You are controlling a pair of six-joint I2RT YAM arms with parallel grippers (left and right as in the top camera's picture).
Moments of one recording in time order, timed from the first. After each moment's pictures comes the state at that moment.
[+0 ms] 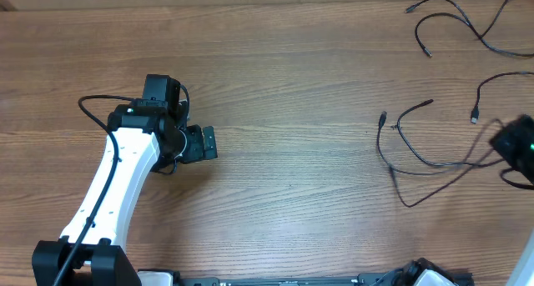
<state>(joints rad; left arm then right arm) -0.09 1.51 1.14 -1.04 0.12 -0.28 -0.63 1.16 1.32 -1.14 -0.24 0.26</state>
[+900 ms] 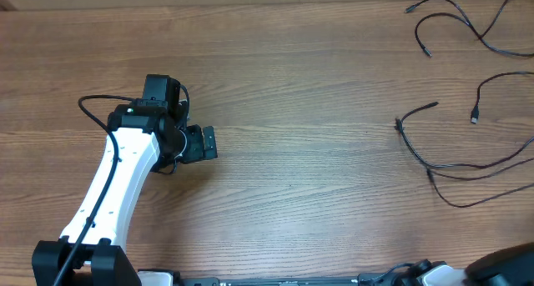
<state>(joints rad) -0.09 1.51 1.14 -1.04 0.12 -0.28 -1.09 1.52 1.32 -0.76 -0.26 0.43</state>
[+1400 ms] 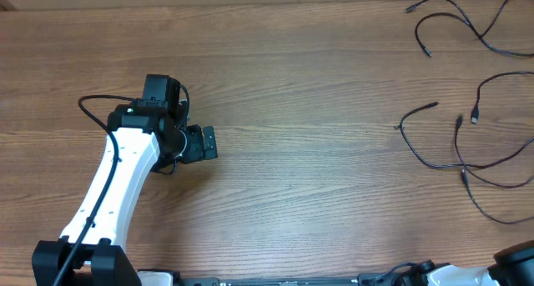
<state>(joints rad) -0.09 1.51 1.14 -1.04 0.12 -0.28 -1.21 1.66 1.32 -0.42 -0.26 0.59</state>
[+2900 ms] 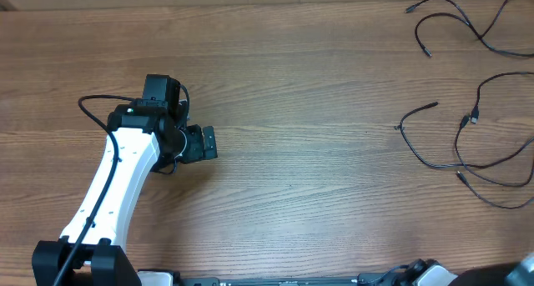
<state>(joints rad) -0.09 1.51 1.14 -1.04 0.12 -0.28 -0.85 1.36 1.32 -0.12 -1.28 0.58</state>
